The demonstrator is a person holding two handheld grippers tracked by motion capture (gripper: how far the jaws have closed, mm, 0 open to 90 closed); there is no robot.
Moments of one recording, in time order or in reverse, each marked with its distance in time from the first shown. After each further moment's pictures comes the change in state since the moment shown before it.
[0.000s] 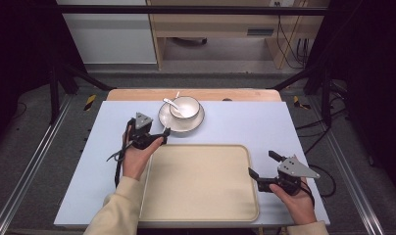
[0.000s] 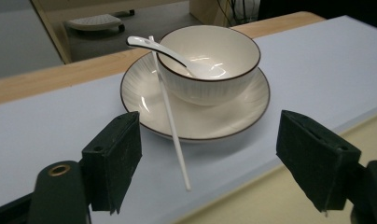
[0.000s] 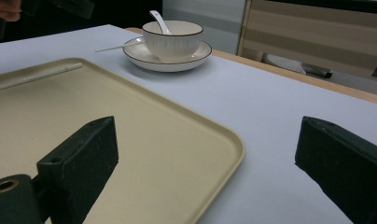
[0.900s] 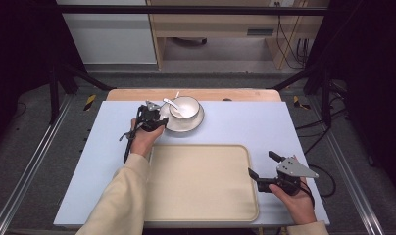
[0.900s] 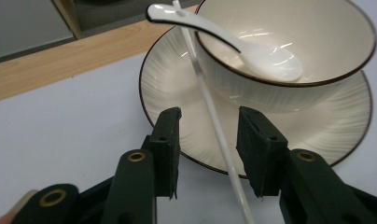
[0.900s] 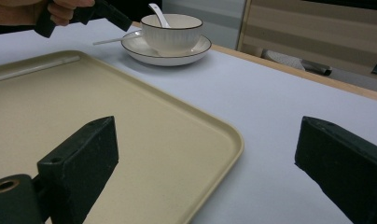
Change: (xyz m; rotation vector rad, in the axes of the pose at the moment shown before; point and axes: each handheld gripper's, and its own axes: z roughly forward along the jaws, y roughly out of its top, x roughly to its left) left arm 0.030 0.004 0.073 0.160 0.022 -0.022; right arm -0.001 -0.002 0.001 0.020 -0.002 -0.014
